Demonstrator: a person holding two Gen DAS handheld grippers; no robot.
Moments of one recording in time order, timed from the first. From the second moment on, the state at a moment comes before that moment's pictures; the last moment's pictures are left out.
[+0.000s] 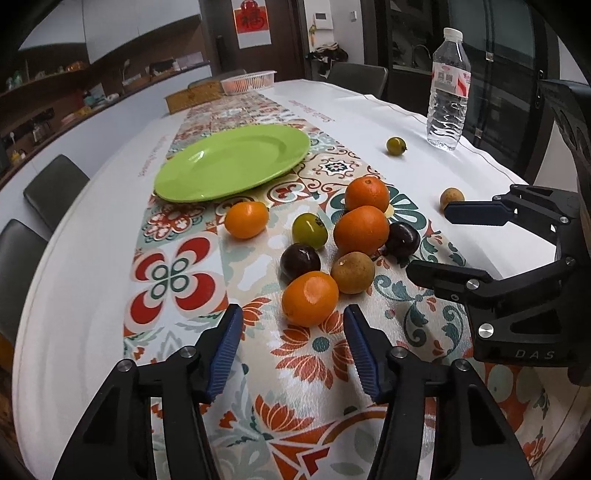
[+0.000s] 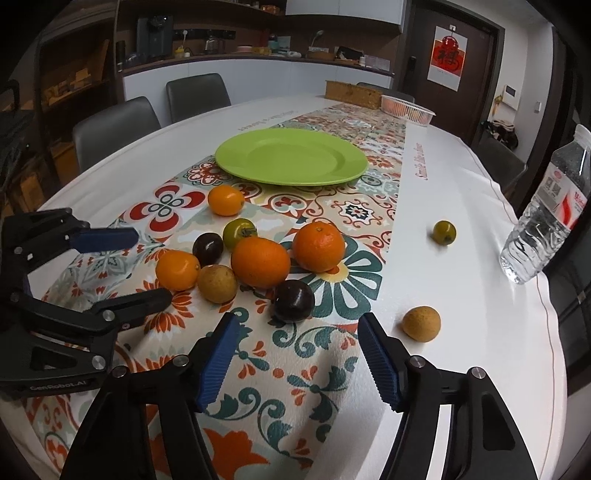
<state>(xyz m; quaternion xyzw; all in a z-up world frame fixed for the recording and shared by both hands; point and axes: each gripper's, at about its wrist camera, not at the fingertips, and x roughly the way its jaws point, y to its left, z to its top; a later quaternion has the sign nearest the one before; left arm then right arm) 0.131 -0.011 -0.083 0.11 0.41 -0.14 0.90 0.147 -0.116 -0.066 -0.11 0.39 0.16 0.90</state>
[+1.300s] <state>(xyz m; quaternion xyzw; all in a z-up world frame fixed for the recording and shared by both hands) 0.130 -0.014 -0.064 0.05 0.40 -0.14 0.90 0.153 -0.118 -0.064 -0.06 0.41 0.18 0.89</state>
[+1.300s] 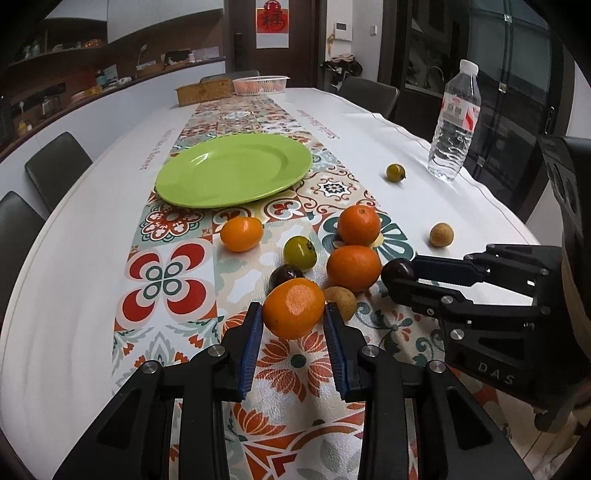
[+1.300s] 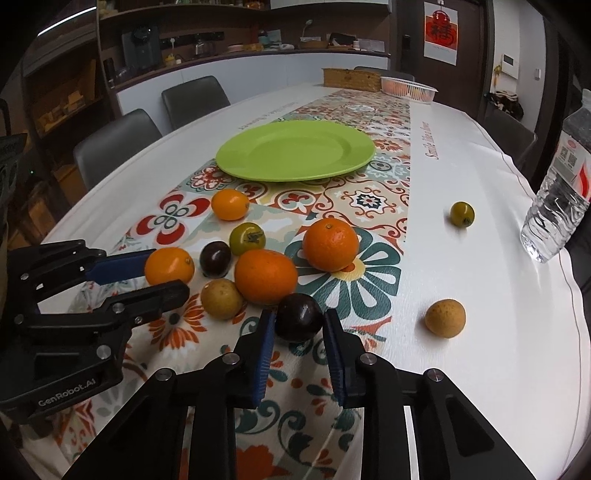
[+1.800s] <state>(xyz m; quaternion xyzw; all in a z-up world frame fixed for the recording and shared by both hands) 0.119 -0.008 -0.032 0.04 0.37 -0.11 0.92 0.136 -0.121 -0.022 -0.05 0.36 0.18 0.91</state>
